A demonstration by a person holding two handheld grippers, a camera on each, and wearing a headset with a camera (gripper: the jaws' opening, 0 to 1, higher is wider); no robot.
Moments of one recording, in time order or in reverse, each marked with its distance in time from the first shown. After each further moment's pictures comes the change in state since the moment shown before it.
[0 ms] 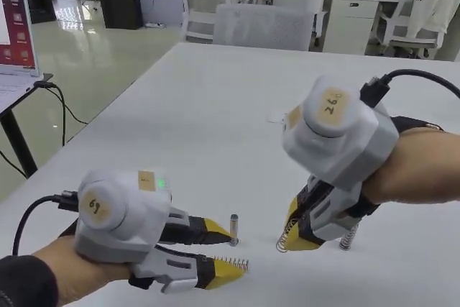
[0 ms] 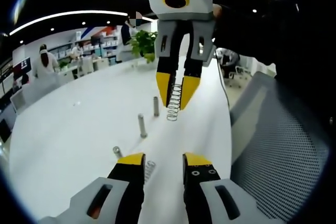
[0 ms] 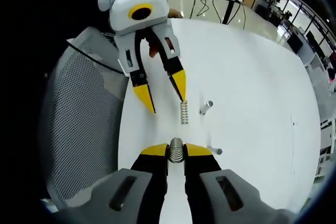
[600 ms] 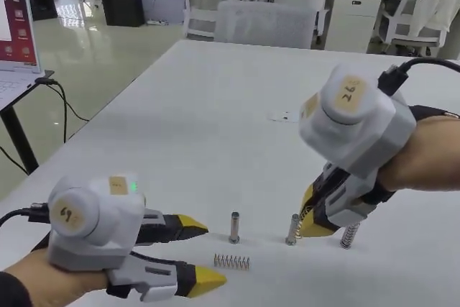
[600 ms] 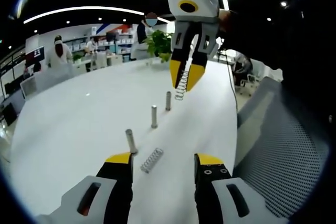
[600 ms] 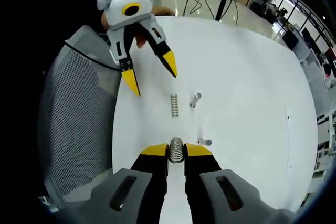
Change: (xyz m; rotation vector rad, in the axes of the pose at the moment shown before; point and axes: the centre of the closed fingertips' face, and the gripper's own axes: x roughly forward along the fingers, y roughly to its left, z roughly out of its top) left arm -0.017 0.010 -0.016 -0.091 -0.018 0.084; right arm -0.010 -0.015 -0.011 0.022 0.015 -0.035
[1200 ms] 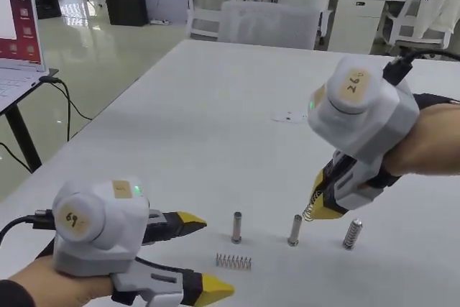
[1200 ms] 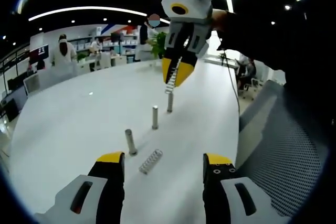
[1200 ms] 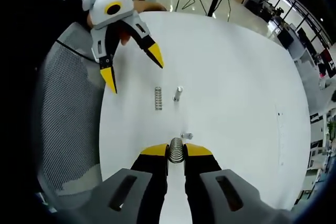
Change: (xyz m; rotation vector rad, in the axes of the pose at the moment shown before) left arm 0.003 -0.002 0.000 -0.026 -0.019 0.025; right arm -0.003 -0.032 -0.010 -0.005 0.045 -0.063
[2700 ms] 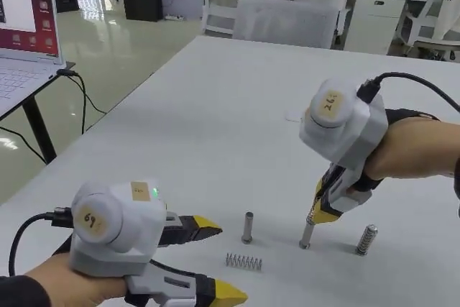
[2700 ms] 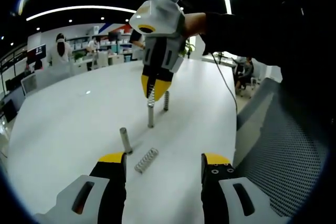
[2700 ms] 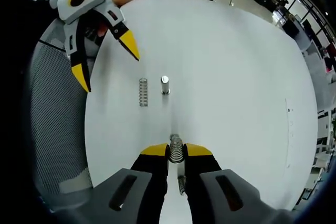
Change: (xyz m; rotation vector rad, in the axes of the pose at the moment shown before) left arm 0.003 -0.006 -0.004 0.006 0.011 -0.022; right arm 0.045 -0.022 -0.008 0.022 0.080 0.054
